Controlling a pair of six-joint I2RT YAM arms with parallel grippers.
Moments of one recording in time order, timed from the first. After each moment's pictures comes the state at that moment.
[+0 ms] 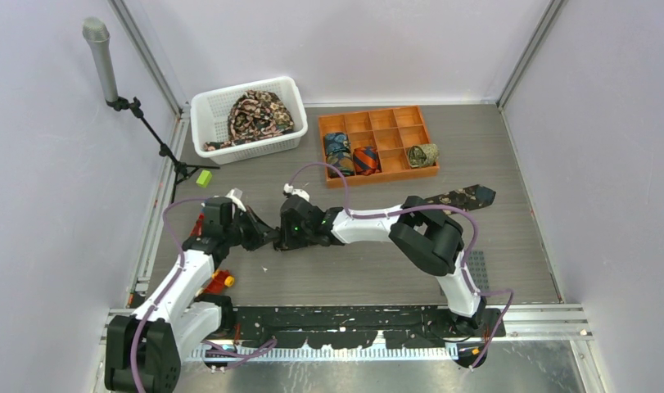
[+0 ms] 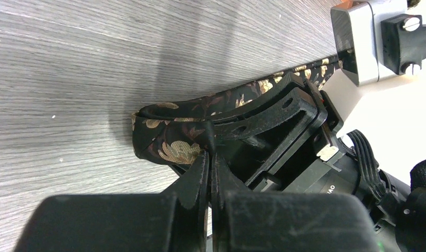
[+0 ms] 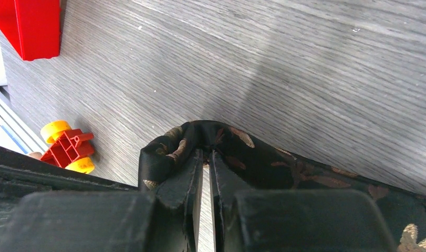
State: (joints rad) left arm -0.14 0.93 0.43 -0.27 0.43 -0.79; right arm 1.07 2.08 1.34 -0.04 -0.03 0.87
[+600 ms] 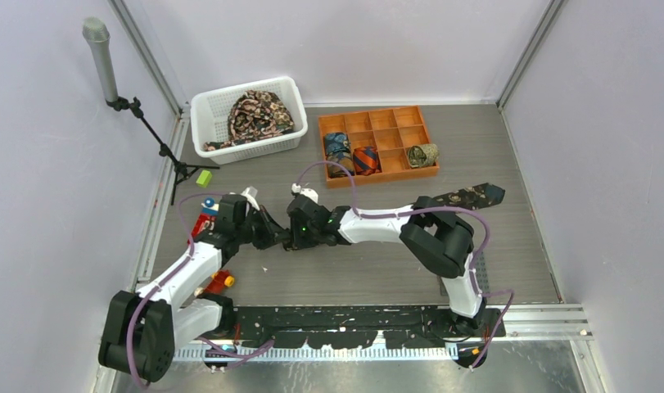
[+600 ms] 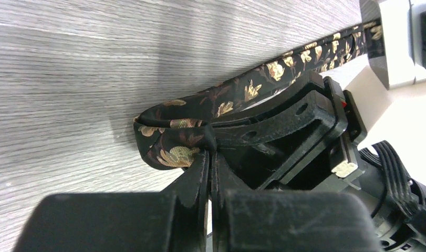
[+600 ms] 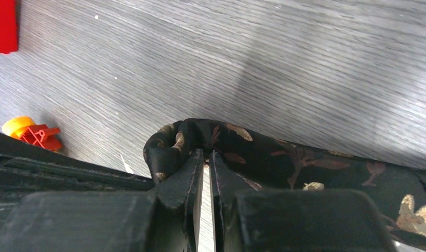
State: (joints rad) left arm -0.26 1.04 0.43 -0.17 0.41 -0.81; right arm 1.06 2.01 1.28 -0.11 0.03 0.84
